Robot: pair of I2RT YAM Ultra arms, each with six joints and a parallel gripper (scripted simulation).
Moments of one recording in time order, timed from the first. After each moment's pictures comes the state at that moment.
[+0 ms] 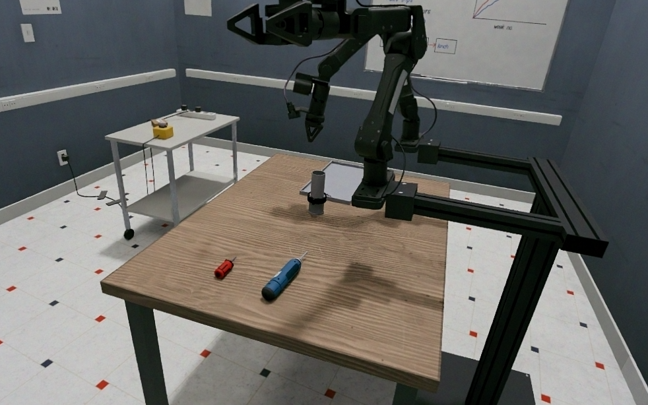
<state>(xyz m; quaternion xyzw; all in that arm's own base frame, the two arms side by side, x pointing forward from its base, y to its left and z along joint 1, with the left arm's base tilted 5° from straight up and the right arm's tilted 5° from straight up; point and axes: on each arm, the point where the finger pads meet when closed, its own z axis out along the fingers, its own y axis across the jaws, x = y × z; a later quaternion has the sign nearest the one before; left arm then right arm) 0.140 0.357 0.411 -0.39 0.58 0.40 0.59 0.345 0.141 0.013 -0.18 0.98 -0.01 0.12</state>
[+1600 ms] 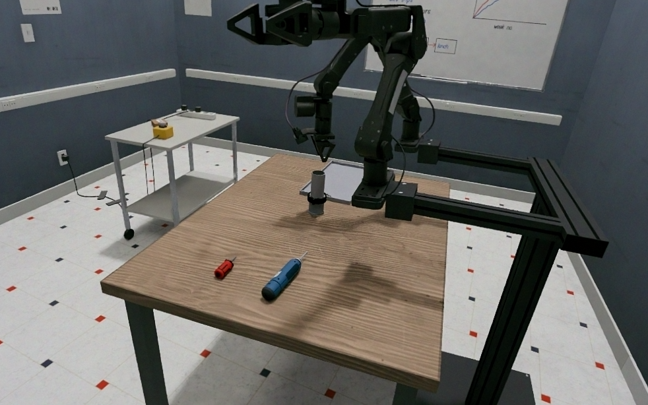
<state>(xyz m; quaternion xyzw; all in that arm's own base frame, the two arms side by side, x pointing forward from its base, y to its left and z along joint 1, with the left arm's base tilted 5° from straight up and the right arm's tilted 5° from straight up) 0.140 0.357 0.411 -0.39 0.58 0.40 0.59 0.282 0.189 -0.041 -0.28 0.96 -0.03 0.02</state>
